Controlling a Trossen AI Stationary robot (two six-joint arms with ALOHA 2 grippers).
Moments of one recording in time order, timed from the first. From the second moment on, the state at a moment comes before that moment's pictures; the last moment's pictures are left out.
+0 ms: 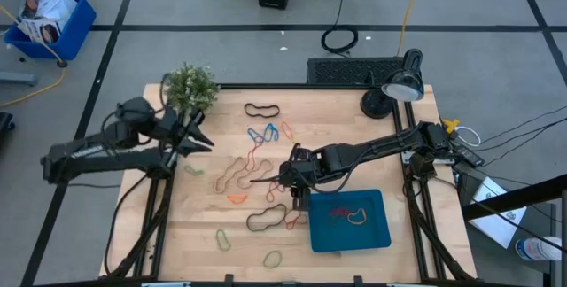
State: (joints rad) left arm 0.28 0.55 0.66 -0.09 0.67 -0.07; right arm 0.20 1.87 1.63 -0.88 0.07 0.23
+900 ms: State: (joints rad) left arm -0.23 1.07 1.11 -0.66 0.05 0.09; right arm 0.20 1.86 1.63 -1.01 0.04 0.08
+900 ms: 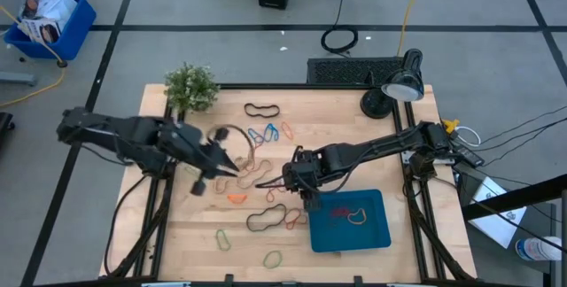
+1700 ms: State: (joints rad) left arm -0.40 1.64 1.11 -0.09 -0.23 -0.06; right arm 0.20 1.46 1.32 -0.81 0.18 0.15
